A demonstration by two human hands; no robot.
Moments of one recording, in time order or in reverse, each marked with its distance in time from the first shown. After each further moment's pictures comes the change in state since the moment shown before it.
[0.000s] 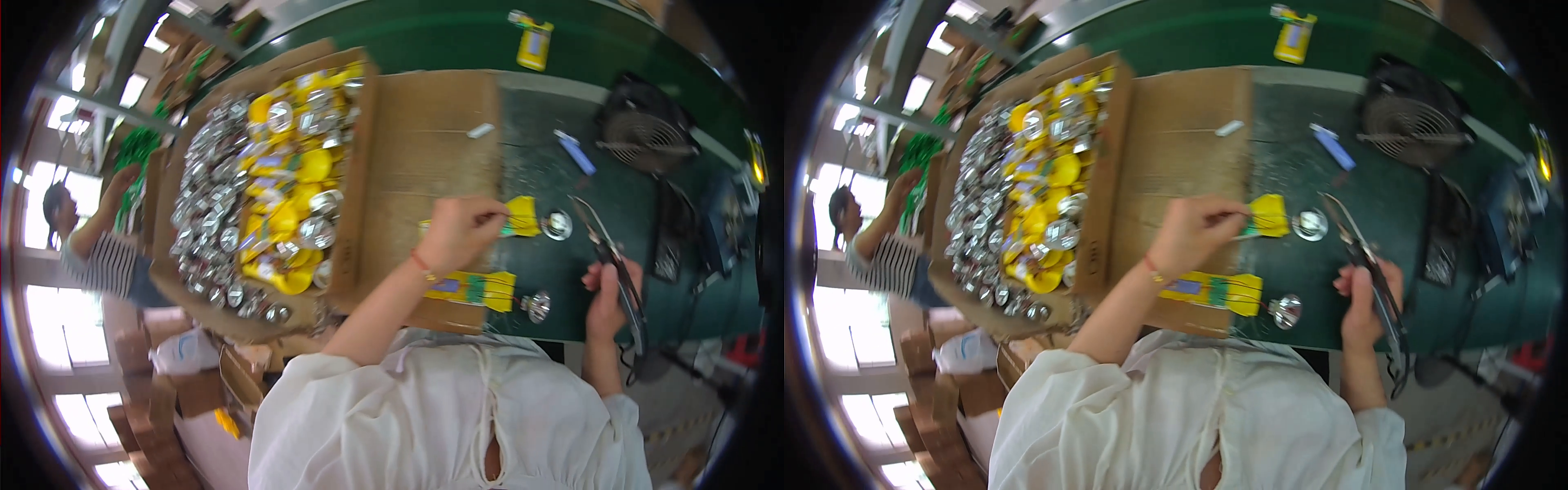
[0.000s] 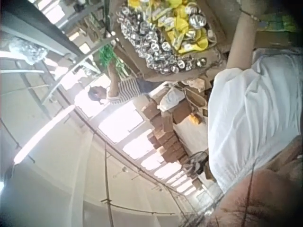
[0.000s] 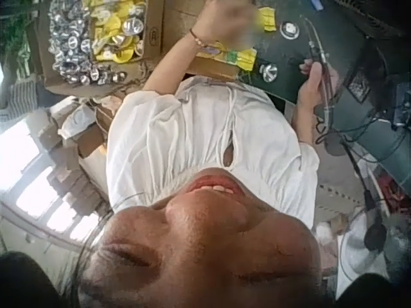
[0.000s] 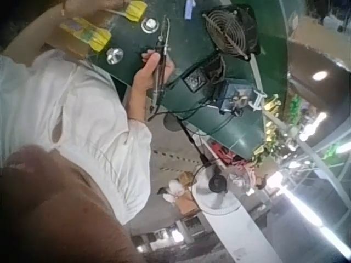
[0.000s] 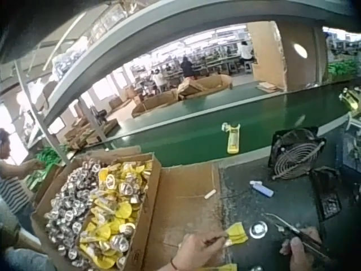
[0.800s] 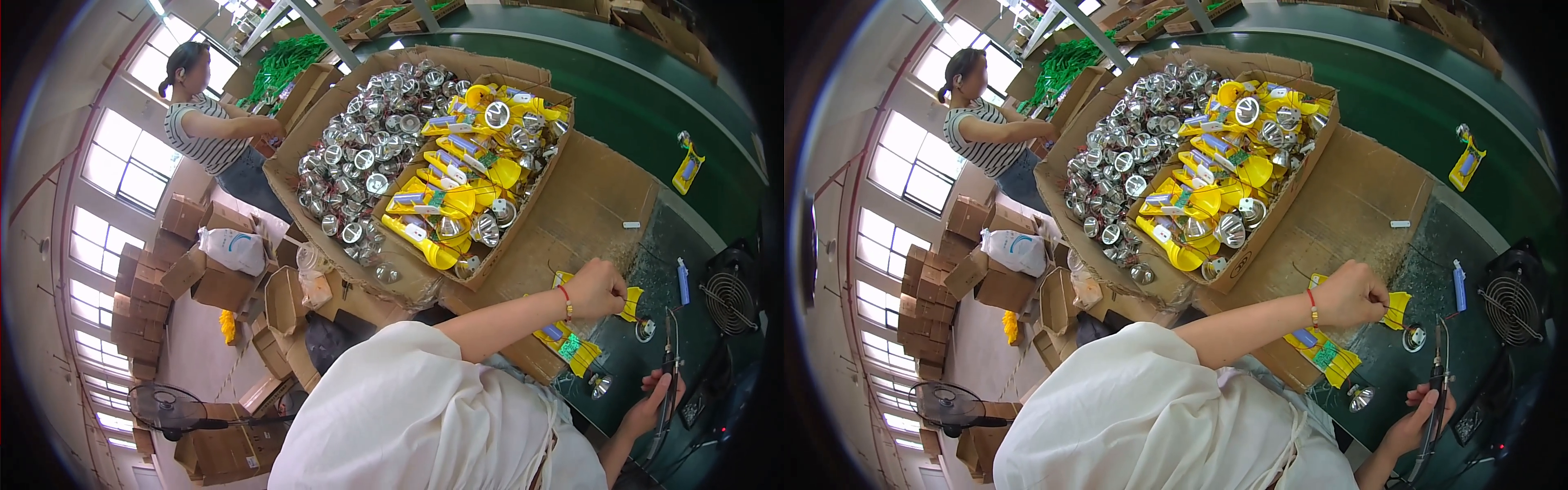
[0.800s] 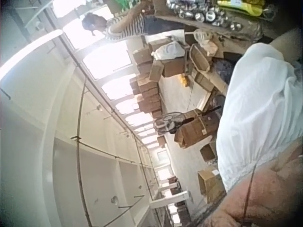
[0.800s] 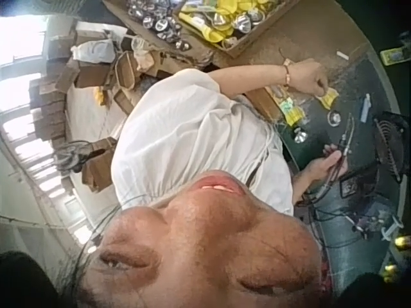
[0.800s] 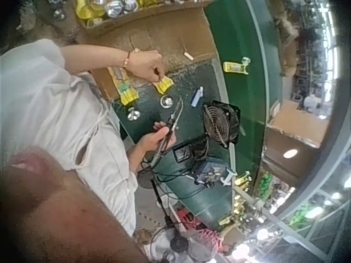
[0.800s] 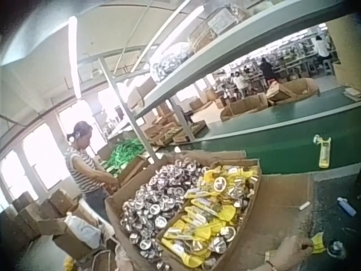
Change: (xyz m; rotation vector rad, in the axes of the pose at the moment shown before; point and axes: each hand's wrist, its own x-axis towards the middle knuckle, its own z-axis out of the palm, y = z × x) left_hand 0.007 0.000 -0.001 -0.025 0.019 0.054; right_hand 0.003 0.002 -0.002 -0.192 -0.008 -0.063
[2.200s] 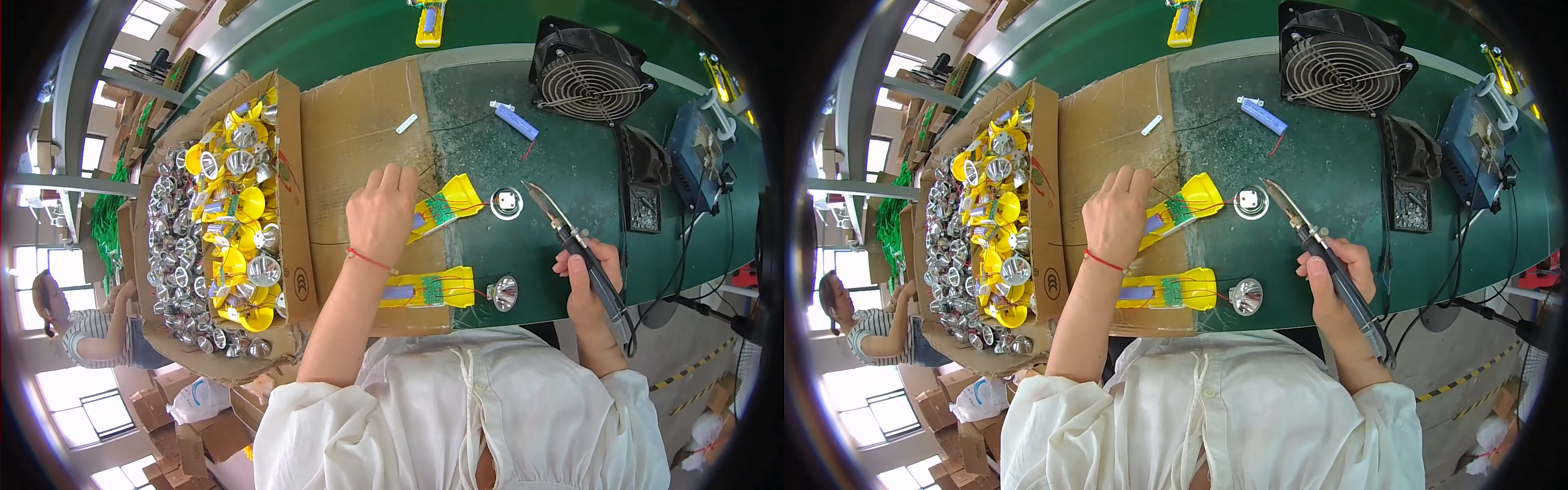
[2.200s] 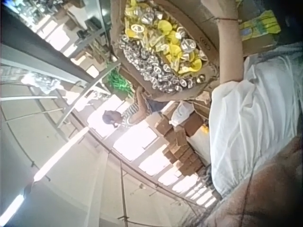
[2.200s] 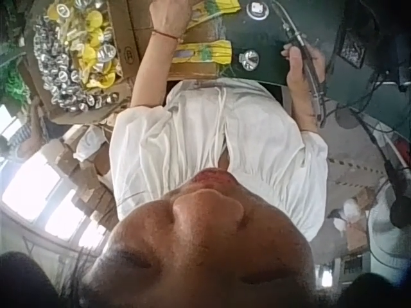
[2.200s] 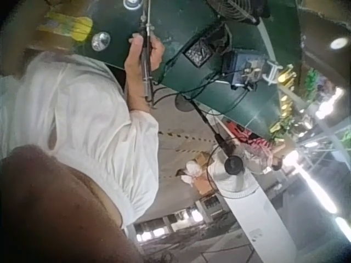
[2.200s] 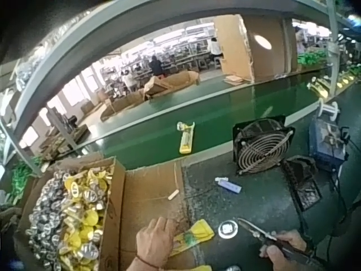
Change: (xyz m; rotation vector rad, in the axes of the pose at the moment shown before) left_hand 0.017 -0.010 0.000 1.180 0.111 0.397; right_hand -0.015 -0.013 -0.023 0.139 -0.118 0.015
